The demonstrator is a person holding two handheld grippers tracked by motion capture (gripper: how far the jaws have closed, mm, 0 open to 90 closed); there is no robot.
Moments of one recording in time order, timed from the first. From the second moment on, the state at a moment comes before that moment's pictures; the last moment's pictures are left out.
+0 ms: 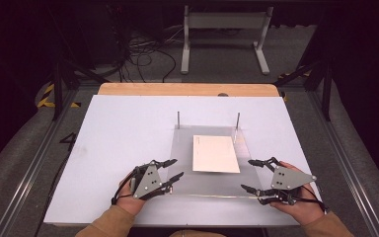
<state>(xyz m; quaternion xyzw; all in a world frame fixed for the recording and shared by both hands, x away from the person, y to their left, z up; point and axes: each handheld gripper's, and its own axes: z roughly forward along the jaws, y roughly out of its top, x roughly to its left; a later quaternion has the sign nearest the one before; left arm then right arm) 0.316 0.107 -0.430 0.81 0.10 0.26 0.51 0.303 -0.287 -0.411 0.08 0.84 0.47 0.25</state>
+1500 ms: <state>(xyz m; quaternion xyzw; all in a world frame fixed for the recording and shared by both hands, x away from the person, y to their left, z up) 0.331 0.104 -0.399 0.77 0.10 0.31 0.55 0.327 -0.284 -0.375 0.06 0.81 0.49 0.31</state>
